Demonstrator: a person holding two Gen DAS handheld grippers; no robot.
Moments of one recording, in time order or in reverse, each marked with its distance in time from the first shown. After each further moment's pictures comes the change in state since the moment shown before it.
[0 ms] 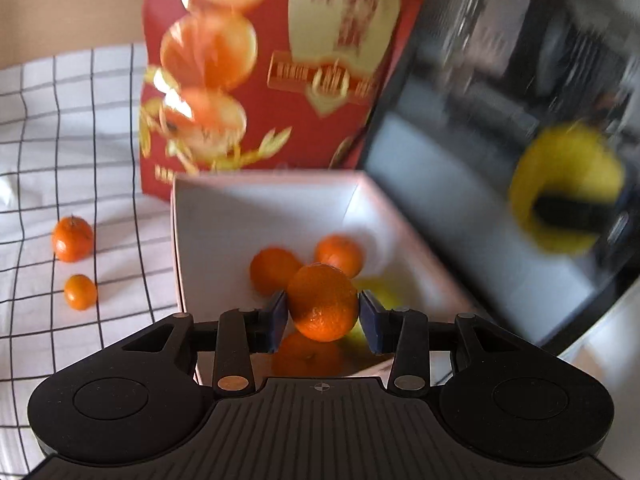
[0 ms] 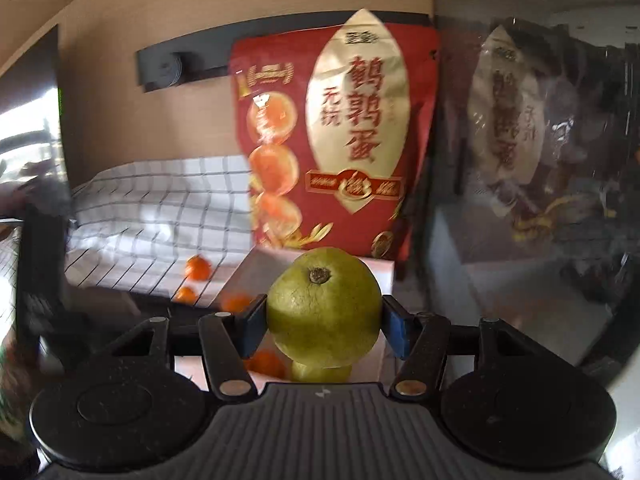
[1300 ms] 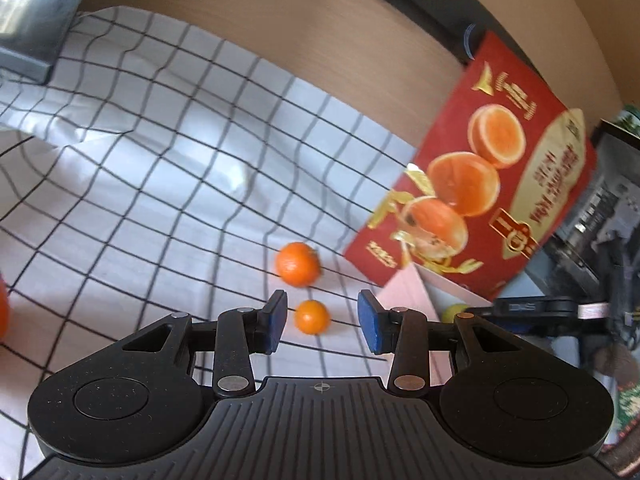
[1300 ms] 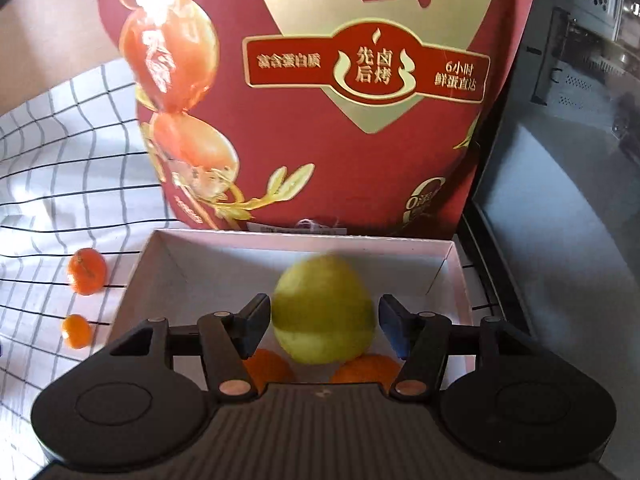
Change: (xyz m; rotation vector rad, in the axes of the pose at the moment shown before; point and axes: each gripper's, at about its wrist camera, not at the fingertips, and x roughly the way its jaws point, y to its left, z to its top) left arm -0.079 0.177 -0.057 -0.434 -0.351 0.111; right arm 0.223 0.022 0.017 0.105 0.301 -0.137
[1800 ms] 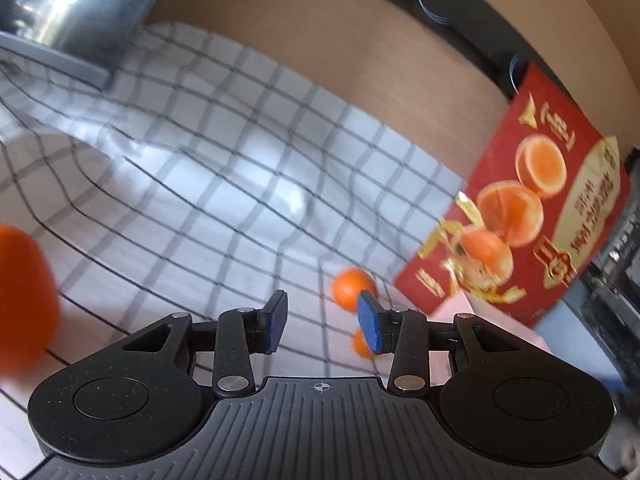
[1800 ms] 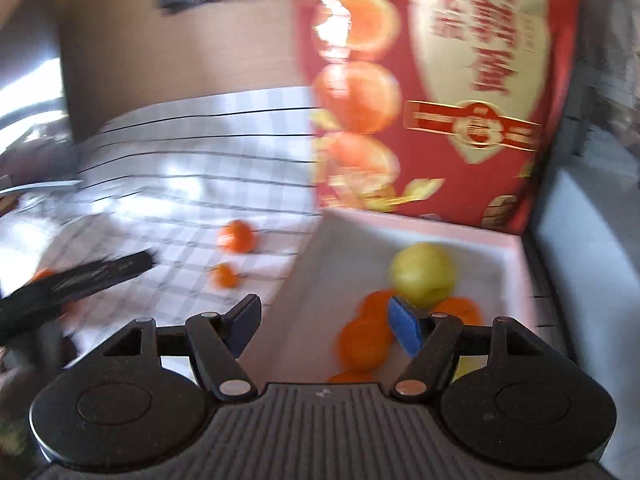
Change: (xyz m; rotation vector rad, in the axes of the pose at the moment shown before) left arm -0.012 0.024 -0.004 -0.031 -0.121 0.115; right arm -0.116 0.051 -0.076 -0.172 -0.163 0.257
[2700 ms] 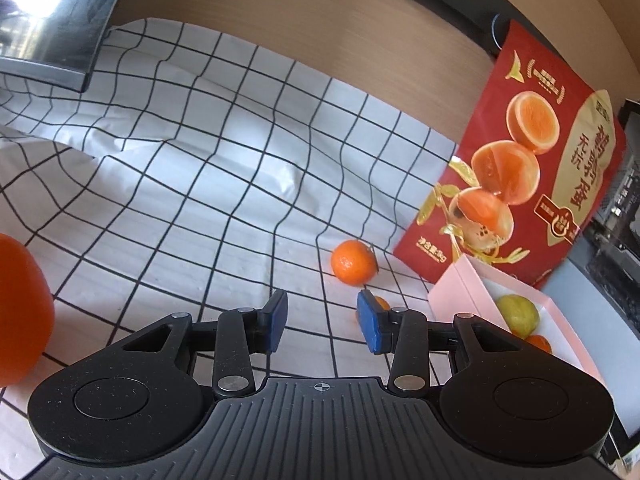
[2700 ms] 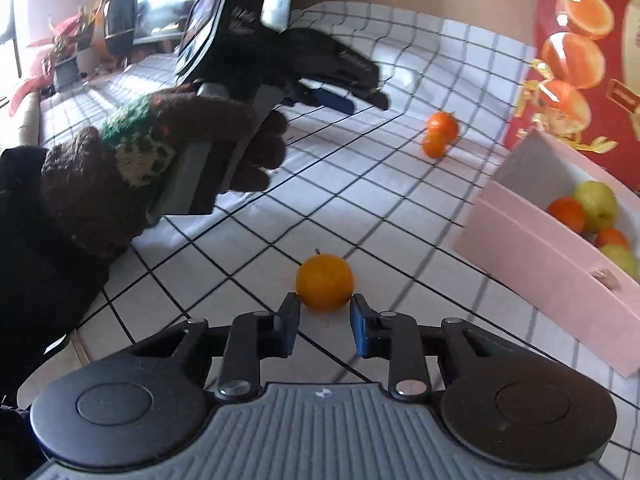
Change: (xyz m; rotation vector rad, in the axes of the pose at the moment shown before) left arm 0.011 -0.013 -0.012 0.102 0.090 -0.011; right arm -0.028 0.090 -0.127 -0.371 0.098 0.221
